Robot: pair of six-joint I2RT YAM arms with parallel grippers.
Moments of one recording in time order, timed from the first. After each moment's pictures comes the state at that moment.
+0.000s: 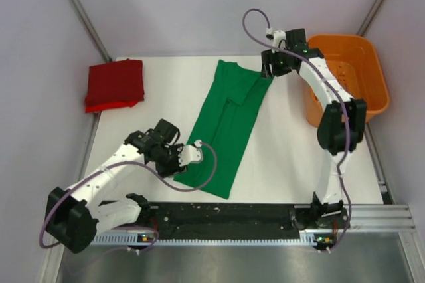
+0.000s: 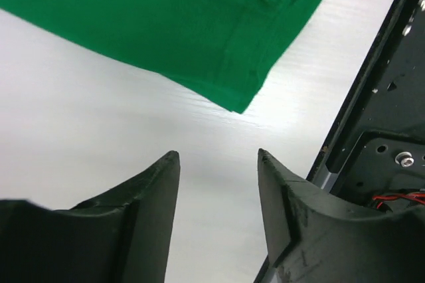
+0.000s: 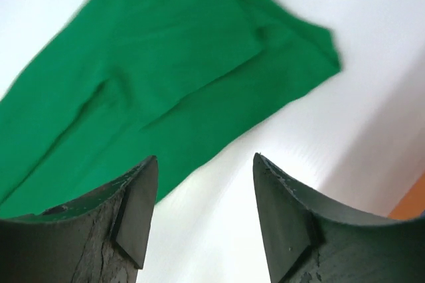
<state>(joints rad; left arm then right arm) -0.54 1.12 0.75 -0.97 0.22 0.81 0.19 2.14 2.02 -0.71 -0.29 -0.10</state>
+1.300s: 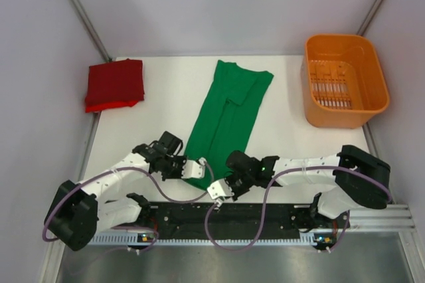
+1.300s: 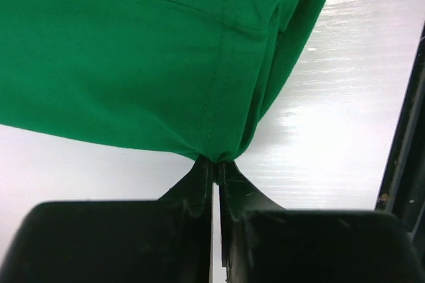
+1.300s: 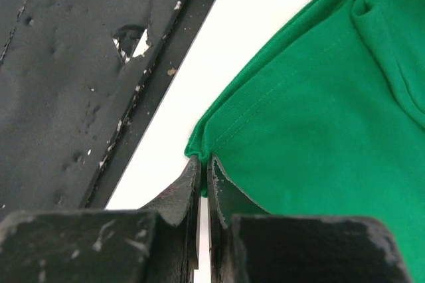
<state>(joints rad) -0.56 1.11 0.52 -0.65 0.29 1.08 1.17 1.48 0.68 -0.17 -0.38 -0.87</state>
